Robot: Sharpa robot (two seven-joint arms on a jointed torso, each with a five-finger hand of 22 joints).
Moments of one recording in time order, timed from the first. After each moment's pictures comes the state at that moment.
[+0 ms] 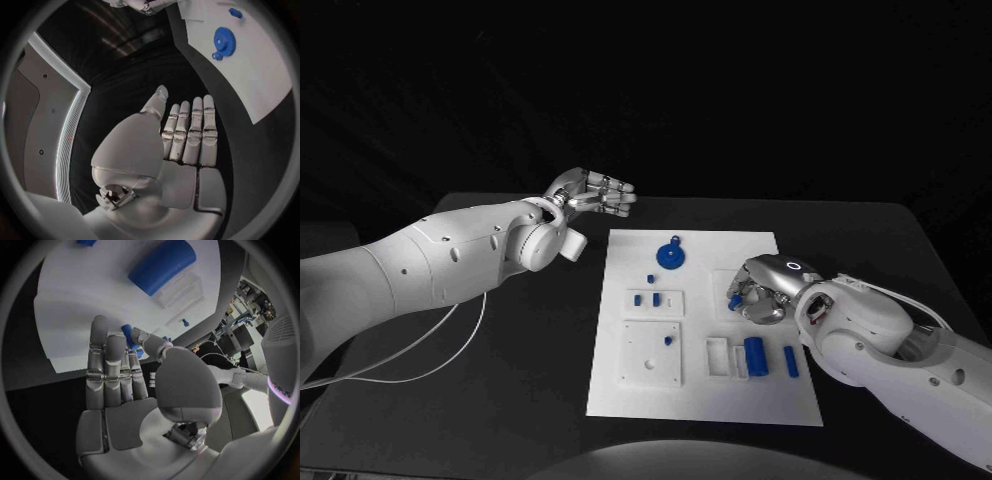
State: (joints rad) left arm 1.21 -0.67 -0.12 1.10 -0.25 -0.17 0.33; left_hand 1.41 0.02 -0.01 -0.08 0.10 1.03 0.14 0.07 0.06 1.10 0.14 0.06 0.06 1.12 0.13 0.06 0.07 0.09 1.08 0.12 0.08 0.10; right arm 0.63 -0.84 0.47 1.70 -1.91 -0.04 -0.31; right_hand 1.23 -0.14 0.71 -0.20 0.12 1.26 0.08 0.06 0.07 1.38 0.02 0.06 0.06 1.43 -0.06 0.89 0.59 0.08 1.43 -0.09 0.41 0.57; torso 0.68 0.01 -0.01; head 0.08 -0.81
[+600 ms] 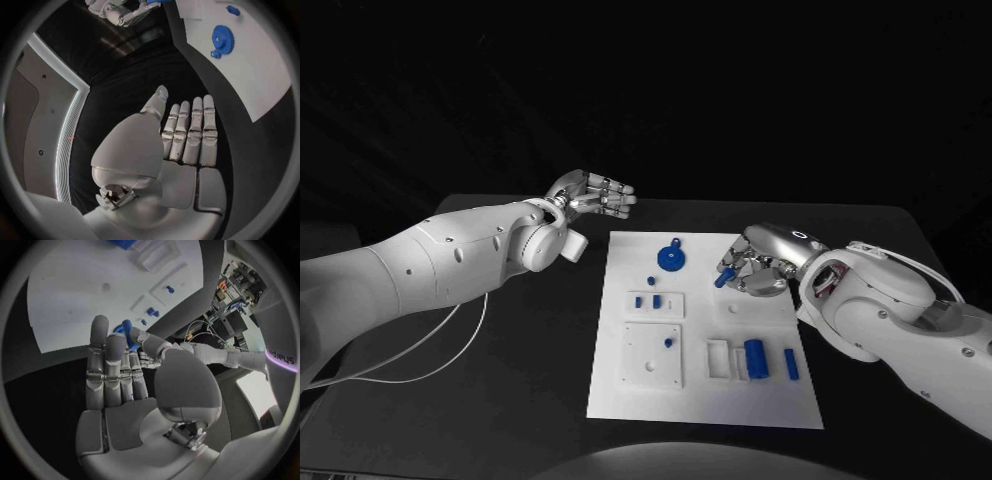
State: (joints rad) left arm 1.21 -0.65 -0.12 1.08 -0.25 -0.16 0.32; left_hand 1.41 0.02 -0.01 -0.08 0.10 1.03 0.14 0.07 0.06 1.10 0.14 0.06 0.06 1.12 0.13 0.06 0.07 0.09 1.08 0.12 0.08 0.09; right arm 0.73 -0.84 0.48 1.77 -1.75 -0.03 -0.30; right_hand 1.23 -0.13 0.69 -0.22 0.13 1.26 0.07 0.06 0.07 1.39 0.01 0.06 0.06 1.44 -0.07 0.89 0.59 0.08 1.43 -0.09 0.39 0.57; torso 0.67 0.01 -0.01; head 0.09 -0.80
